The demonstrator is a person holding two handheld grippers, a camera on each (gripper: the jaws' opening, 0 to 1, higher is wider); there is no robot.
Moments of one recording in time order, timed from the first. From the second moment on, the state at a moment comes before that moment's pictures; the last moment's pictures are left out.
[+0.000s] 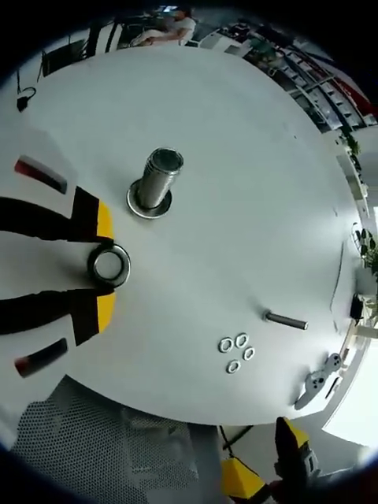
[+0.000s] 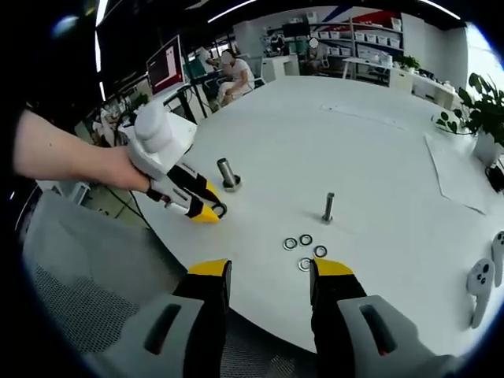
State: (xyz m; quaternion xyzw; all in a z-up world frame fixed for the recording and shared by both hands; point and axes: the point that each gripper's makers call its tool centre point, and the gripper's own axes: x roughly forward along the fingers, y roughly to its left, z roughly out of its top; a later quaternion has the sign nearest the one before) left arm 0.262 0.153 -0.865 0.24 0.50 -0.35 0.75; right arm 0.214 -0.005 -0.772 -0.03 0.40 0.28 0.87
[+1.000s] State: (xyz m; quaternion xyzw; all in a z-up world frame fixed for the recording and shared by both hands) left arm 0.250 0.205 -0.867 0.26 0.53 -0.36 0.72; right arm 0.210 -0.003 -0.779 -0.05 0.41 0.29 0.86
